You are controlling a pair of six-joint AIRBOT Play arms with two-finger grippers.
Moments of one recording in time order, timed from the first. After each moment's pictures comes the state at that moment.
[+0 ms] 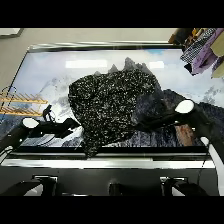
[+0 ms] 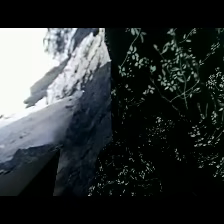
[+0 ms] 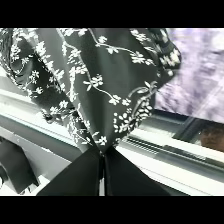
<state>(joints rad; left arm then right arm) -0.05 -1.16 0.60 0.72 -0.82 -1.52 0.10 -1.13 0.89 -0.86 1.29 1.65</state>
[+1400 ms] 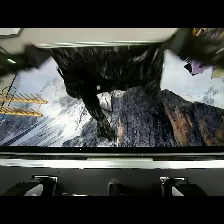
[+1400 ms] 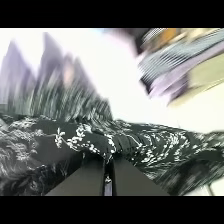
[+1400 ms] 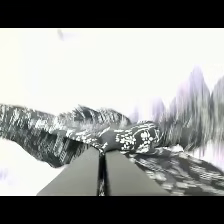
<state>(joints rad) 0.01 -1.13 1.51 0.63 -0.95 -1.39 0.05 -1.05 1.67 -0.89 1.00 1.52</state>
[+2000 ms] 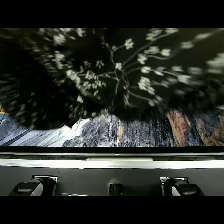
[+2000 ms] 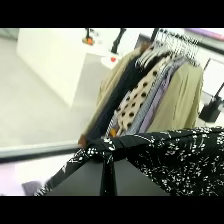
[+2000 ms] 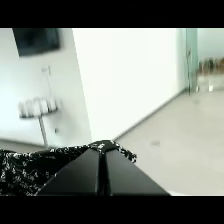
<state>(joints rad) 0.03 -0.71 1.74 0.77 -0.96 -1.48 0.05 -0.75 2.02 -0.98 0.97 1.57</state>
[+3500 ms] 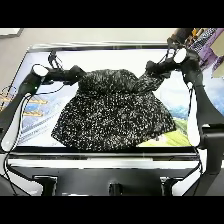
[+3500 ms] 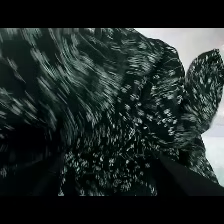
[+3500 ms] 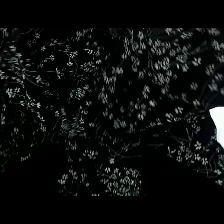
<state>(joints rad) -0.07 -1.79 1.72 0.81 -0.88 -1.55 0.04 -1.87 2.03 -1.22 1.19 1.72</state>
